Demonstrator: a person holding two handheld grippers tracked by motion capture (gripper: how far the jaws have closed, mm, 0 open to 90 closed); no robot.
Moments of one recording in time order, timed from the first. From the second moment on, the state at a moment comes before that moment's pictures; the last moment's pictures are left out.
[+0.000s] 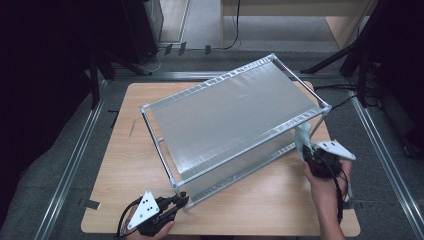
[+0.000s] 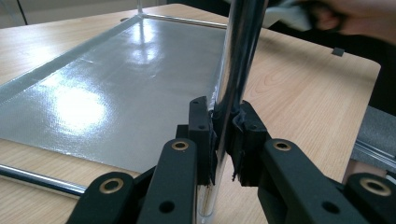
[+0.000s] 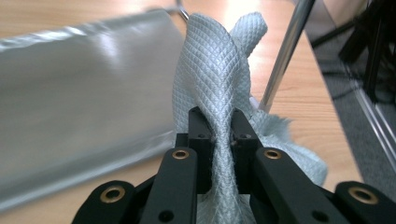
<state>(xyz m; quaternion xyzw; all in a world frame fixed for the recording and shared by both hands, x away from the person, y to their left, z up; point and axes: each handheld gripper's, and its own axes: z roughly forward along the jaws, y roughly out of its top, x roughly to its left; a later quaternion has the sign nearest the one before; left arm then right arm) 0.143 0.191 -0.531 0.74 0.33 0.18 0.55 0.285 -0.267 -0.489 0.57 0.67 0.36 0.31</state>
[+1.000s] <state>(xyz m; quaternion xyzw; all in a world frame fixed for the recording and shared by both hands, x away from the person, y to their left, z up) 0.163 0.185 -0.530 0.74 0.35 0.19 0.55 0.210 -0.220 -0.501 0.51 0.72 0.40 0.26</state>
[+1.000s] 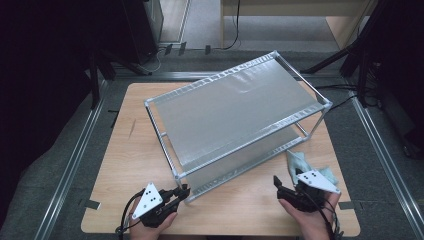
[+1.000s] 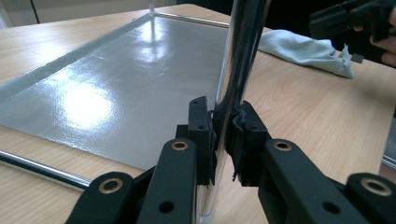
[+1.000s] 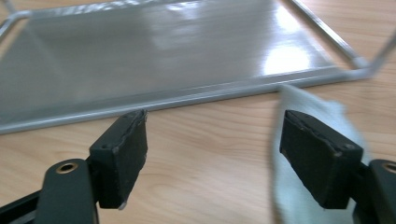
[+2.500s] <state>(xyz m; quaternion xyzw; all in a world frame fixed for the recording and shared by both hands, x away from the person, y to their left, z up) 0.145 0.263 -0.532 0.66 0.46 0.22 0.55 0.192 -0.022 -0.520 0.33 0.78 0.51 0.15</state>
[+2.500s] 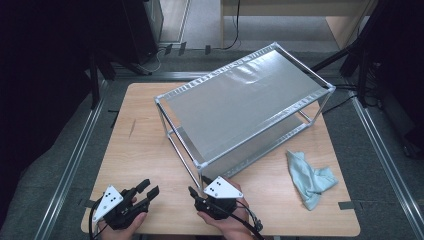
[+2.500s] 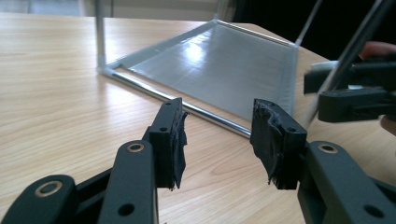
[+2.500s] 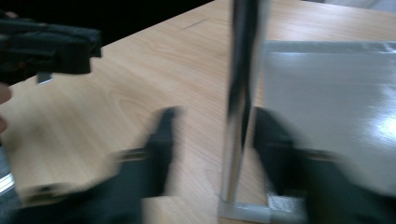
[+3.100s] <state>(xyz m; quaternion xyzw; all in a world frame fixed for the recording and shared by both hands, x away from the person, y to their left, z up) 0.201 0.249 -0.532 0.66 0.49 0.24 0.51 0.167 -0.070 -0.524 0.31 0.78 0.52 0.16</state>
